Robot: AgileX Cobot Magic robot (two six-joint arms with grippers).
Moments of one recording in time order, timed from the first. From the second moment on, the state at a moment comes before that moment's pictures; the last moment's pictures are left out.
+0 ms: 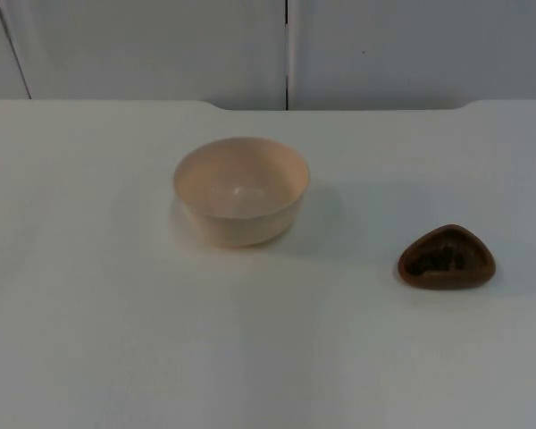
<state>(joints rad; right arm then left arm) 0.07 0.00 -0.52 0.03 1.08 -0.03 0.07 1.00 -0.94 -0.56 0.75 0.48</state>
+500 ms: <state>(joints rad) 0.07 0.00 -0.52 0.03 1.08 -0.03 0.03 1.26 -1.05 -0.58 0.75 0.51</state>
